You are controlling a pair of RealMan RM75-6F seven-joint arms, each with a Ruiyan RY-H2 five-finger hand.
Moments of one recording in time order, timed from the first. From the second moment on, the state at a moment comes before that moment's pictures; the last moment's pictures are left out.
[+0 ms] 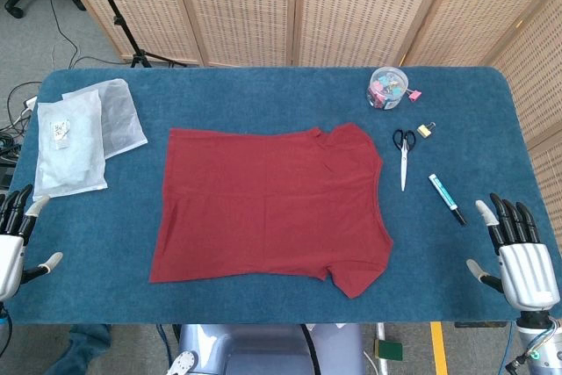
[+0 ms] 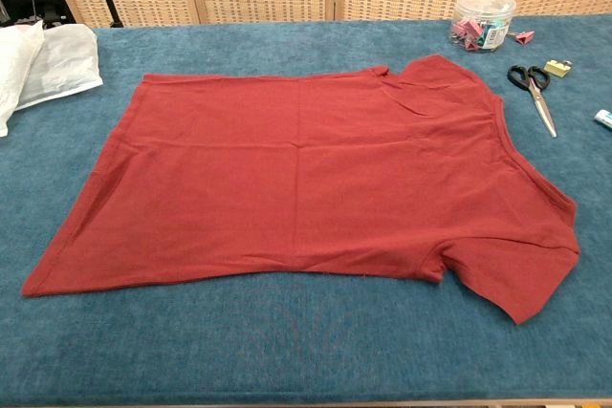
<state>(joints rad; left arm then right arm) -0.07 -1.20 -0.05 -1.51 1.58 1.62 0.06 0.07 -1.18 0.07 -1.52 -1.62 1.61 -0.02</state>
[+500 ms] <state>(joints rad) -0.08 -1.20 -0.05 -1.53 1.57 1.60 0.08 0.13 -1.13 -0.04 -1.53 -1.74 1.45 0.00</state>
